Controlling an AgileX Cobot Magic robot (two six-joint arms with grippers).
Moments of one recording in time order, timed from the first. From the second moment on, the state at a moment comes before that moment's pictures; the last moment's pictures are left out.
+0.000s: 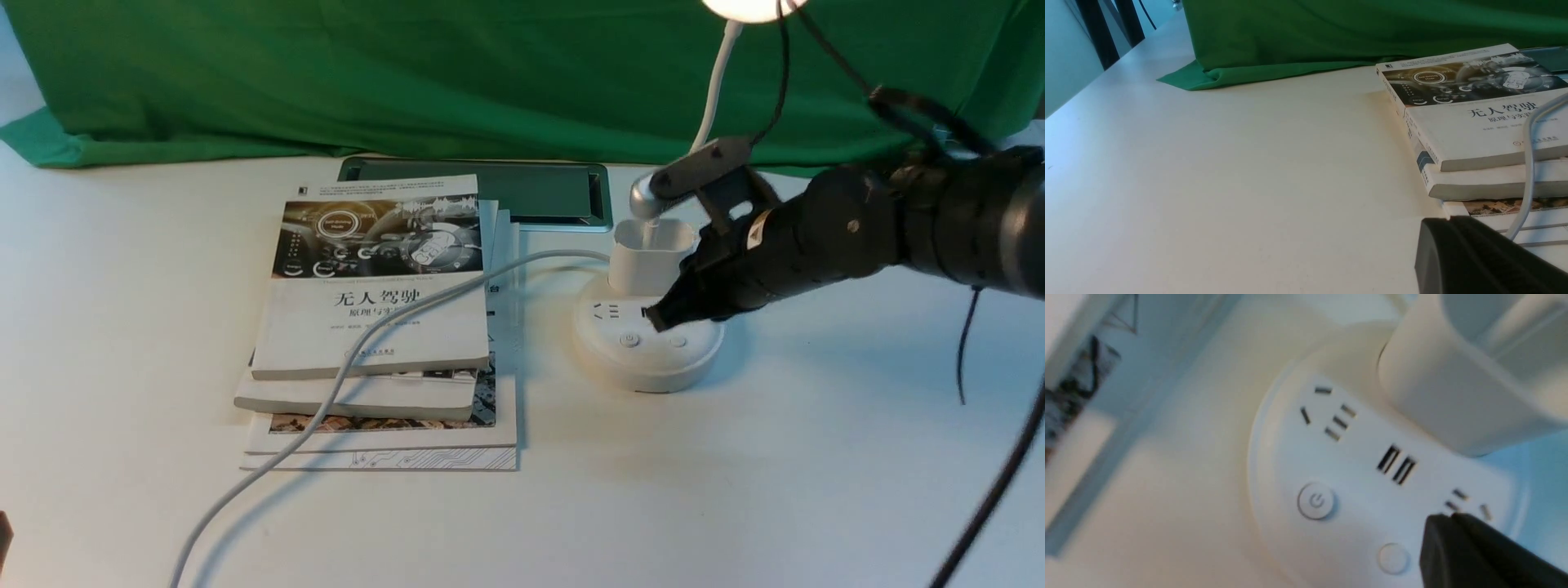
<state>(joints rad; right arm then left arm) 0.45 1.78 -1.26 0.08 0.38 -0.24 0.02 0.00 0.01 -0.04 0.22 0.16</state>
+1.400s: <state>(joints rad) 0.44 0.47 -0.52 0.08 0.05 -0.15 0.02 0.00 0.01 -0.04 0.22 0.16</state>
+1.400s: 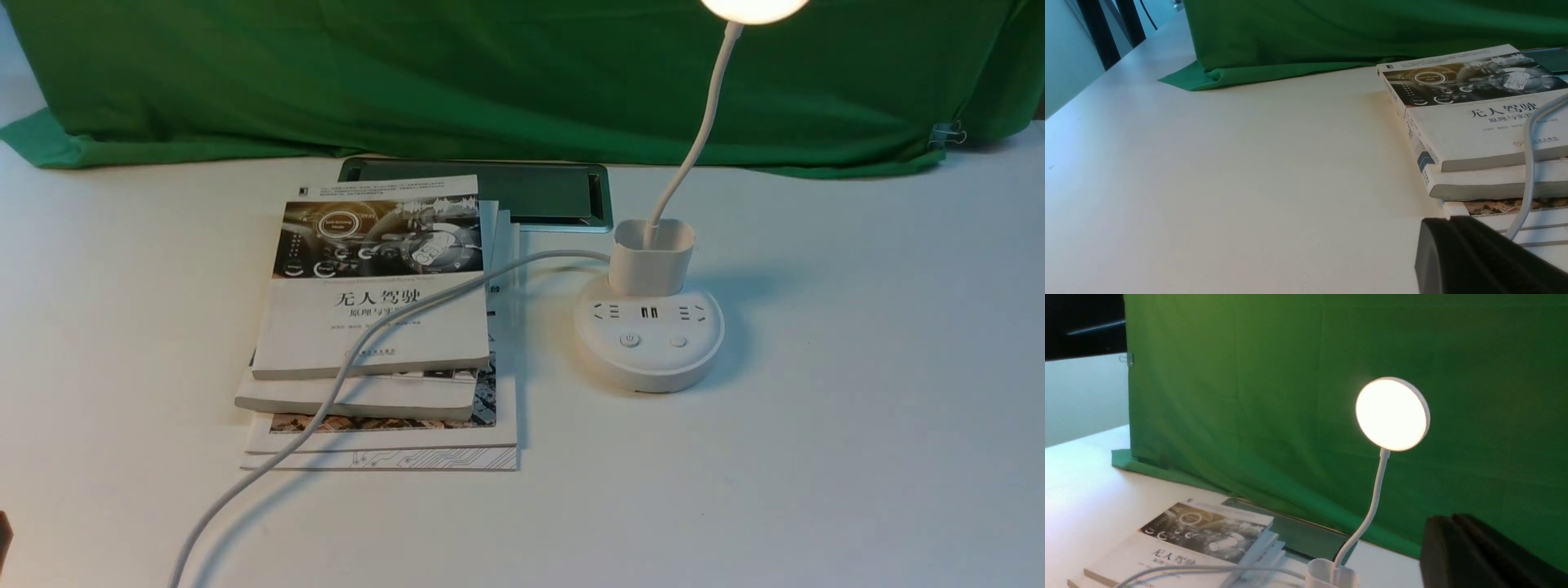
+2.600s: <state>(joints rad) -0.01 0.00 0.01 -0.12 0.21 0.17 0.02 0.00 0.01 -0.04 0.22 0.16</state>
